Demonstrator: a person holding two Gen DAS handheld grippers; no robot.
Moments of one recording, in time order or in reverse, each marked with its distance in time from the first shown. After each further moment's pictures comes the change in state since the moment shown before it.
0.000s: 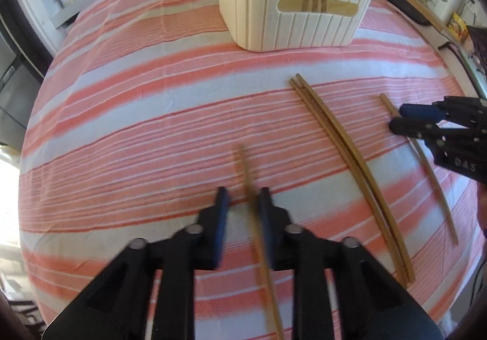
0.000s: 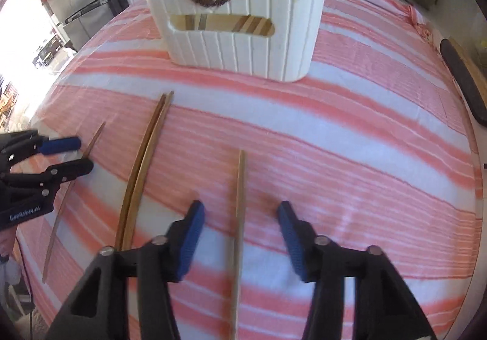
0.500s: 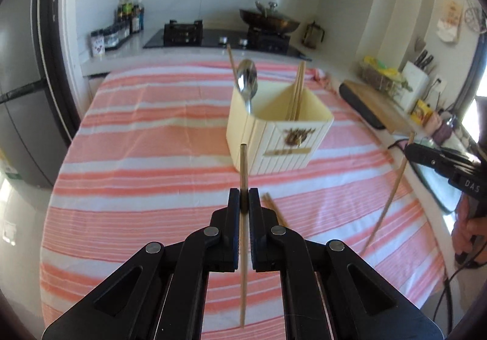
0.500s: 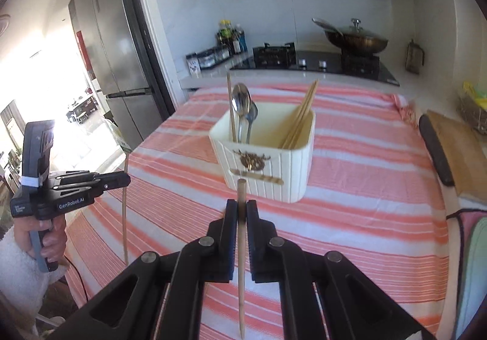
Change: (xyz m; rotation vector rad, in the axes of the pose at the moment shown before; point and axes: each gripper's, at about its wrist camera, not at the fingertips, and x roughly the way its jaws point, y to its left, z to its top) left arm -0.163 0.037 0.005 -0.117 -0.429 -0.140; right arm -0.189 -0.001 -0.003 -0.018 -0.449 0.142
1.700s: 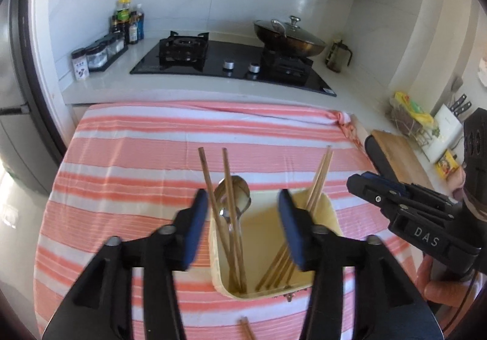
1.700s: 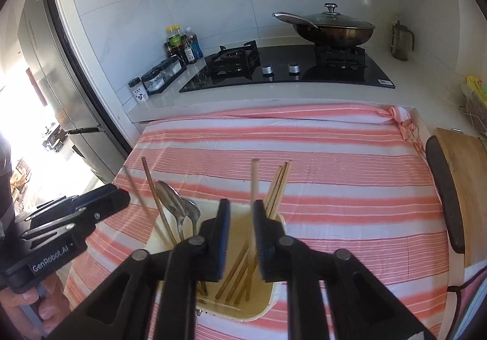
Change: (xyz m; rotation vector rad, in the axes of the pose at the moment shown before) left arm 0.130 -0.018 0.165 -0.097 -0.002 0.069; right arm 0.145 -0.078 0.153 0.186 0.052 -0.089
